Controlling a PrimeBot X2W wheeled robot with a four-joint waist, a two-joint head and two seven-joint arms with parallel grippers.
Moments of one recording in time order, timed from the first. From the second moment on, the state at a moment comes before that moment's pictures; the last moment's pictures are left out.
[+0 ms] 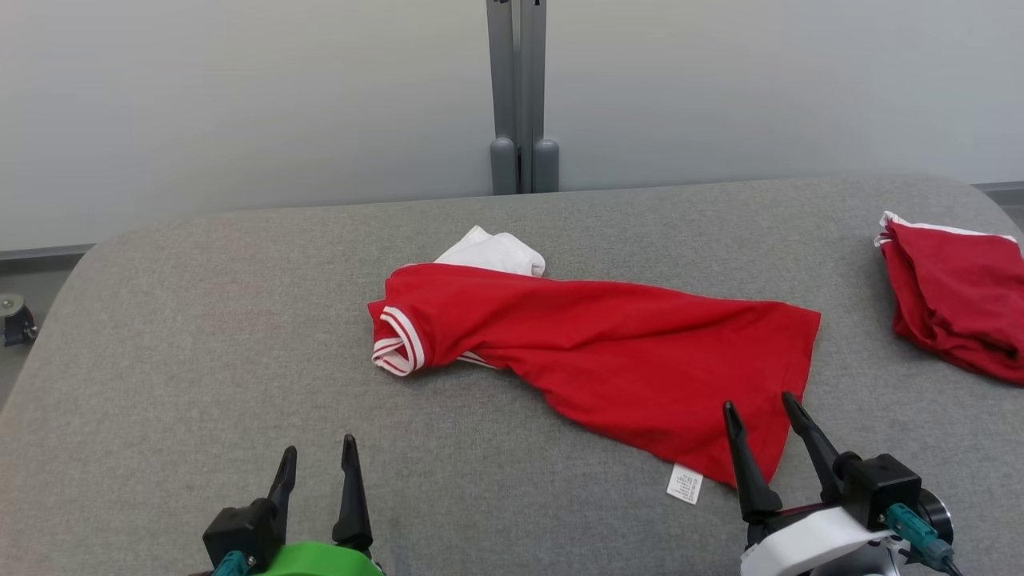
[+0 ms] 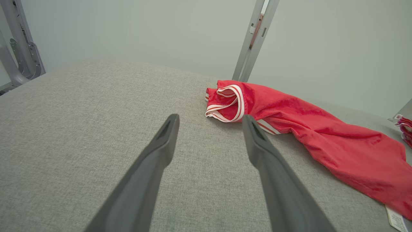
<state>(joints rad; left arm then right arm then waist) 0.03 0.05 -0.21 0.29 -0.39 0.08 -0.26 0.06 -0.05 0.10 0.17 0.15 0.13 -0.26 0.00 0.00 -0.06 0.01</state>
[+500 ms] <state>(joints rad) 0.02 0.05 -0.22 0.29 -0.39 0.09 -0.26 0.05 -0.05 0.00 0.37 0.10 0.13 -0.26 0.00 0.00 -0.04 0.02</state>
